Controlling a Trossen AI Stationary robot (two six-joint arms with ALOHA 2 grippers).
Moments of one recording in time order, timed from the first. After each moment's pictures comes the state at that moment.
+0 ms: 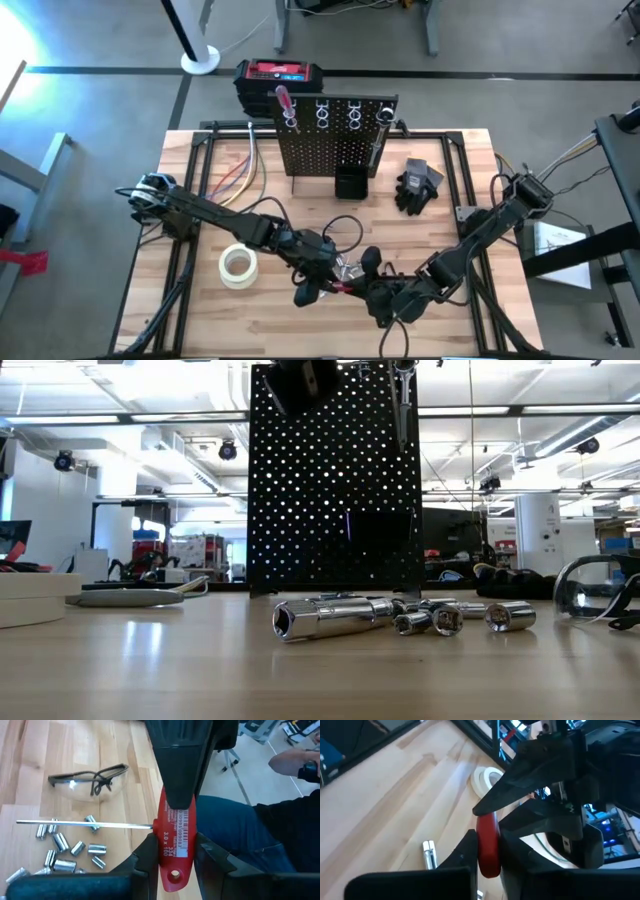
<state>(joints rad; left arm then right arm) -0.30 1.74 1.33 -0.17 0.23 -0.39 0.68 1.62 1.17 -0.18 0.63 -0.31</state>
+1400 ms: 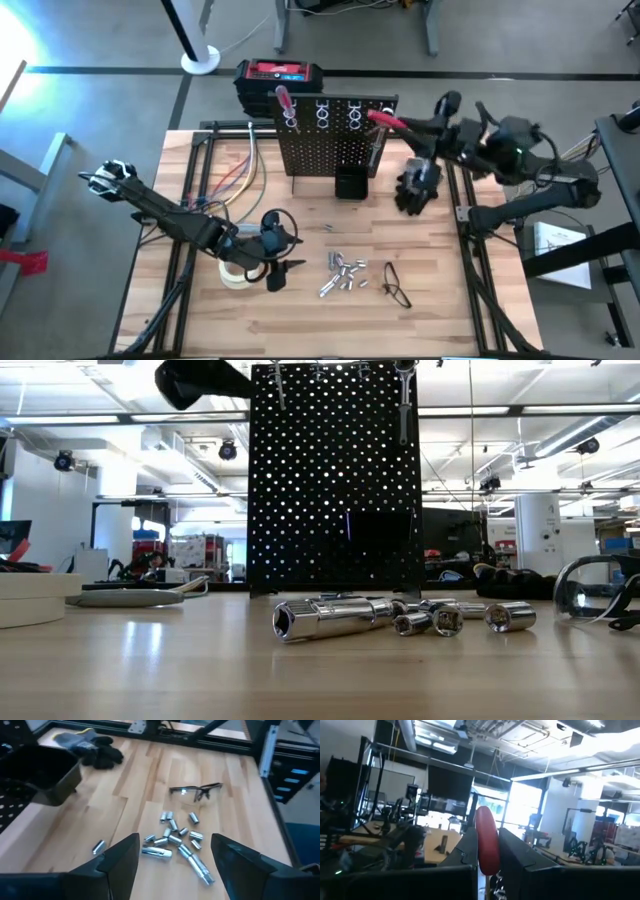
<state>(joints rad) -0.46 1.35 0.96 -0.20 -0.49 -0.43 0.01 1.02 1.25 0.11 0.23 -0.33</state>
